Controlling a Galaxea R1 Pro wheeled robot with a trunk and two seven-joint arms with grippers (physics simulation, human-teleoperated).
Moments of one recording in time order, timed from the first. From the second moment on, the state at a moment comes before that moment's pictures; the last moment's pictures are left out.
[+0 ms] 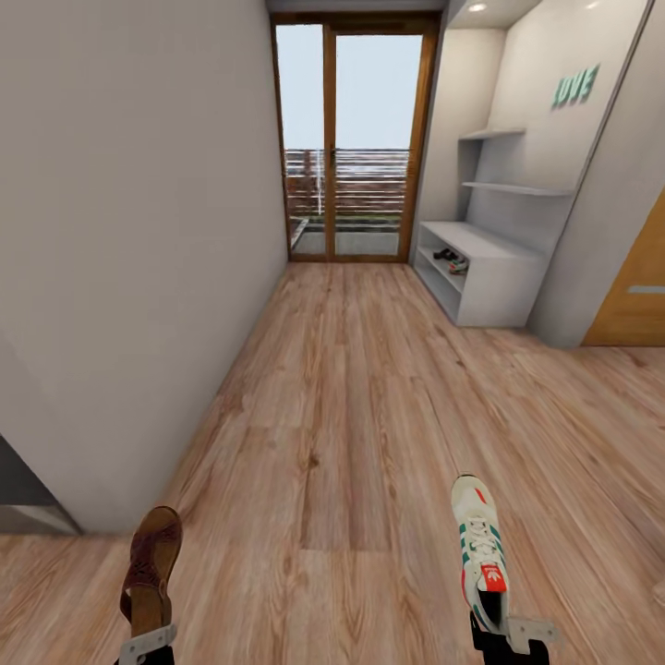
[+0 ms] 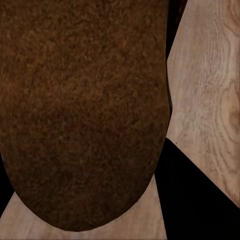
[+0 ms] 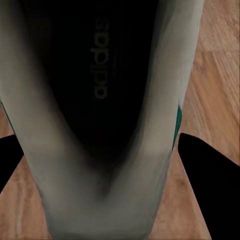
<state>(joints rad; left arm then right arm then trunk) -0.23 0.04 0.54 -0.39 -0.14 -0.46 -0.22 -0.36 -0.10 -0.16 -0.15 0.07 -0.58 -0.04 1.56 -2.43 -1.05</state>
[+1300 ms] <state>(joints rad) -0.23 0.04 0.54 -0.39 -0.14 -0.46 -0.22 -0.36 -0.10 -0.16 -0.15 0.07 -0.58 -0.04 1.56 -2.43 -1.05</state>
